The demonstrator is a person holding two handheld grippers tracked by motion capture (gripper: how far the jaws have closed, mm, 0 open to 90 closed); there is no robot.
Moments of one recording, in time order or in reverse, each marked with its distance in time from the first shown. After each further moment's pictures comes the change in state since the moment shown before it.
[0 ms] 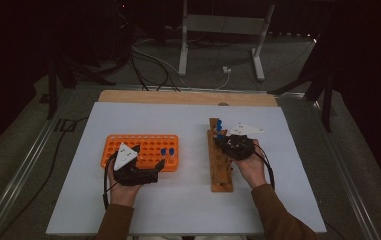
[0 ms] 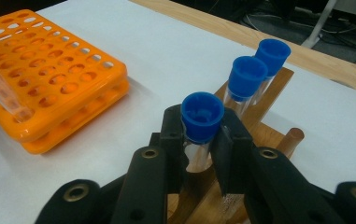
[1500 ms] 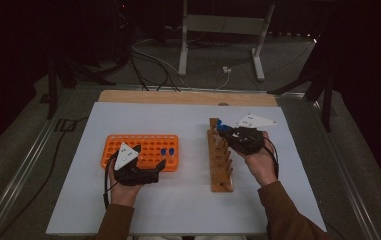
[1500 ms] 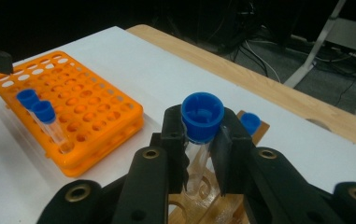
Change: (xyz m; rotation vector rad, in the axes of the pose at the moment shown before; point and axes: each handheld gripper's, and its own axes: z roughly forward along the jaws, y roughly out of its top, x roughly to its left) left arm -0.003 0.002 0.000 -0.002 -0.011 0.005; right arm 0.007 0.041 -0.045 -0.072 0.009 -0.036
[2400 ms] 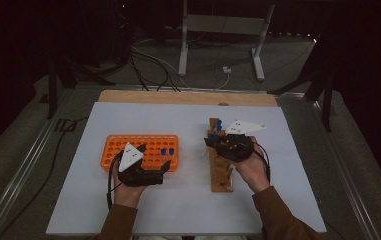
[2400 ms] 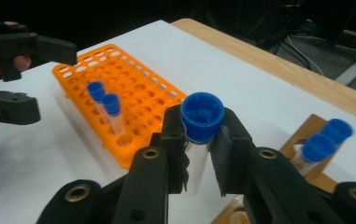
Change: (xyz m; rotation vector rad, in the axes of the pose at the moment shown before) left arm -0.014 0.007 0.001 -0.014 -0.029 0.033; right arm 0.031 0.001 0.007 0.028 0.148 -0.015
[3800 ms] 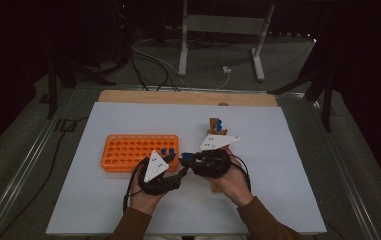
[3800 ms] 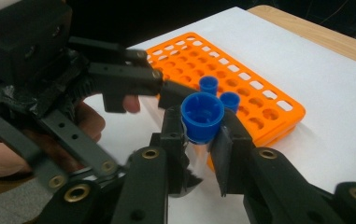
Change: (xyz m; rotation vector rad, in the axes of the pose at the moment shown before) left arm -0.050 0.001 0.017 0.038 -0.103 0.157; right arm 0.062 0.002 0.024 0.050 0.211 -0.030
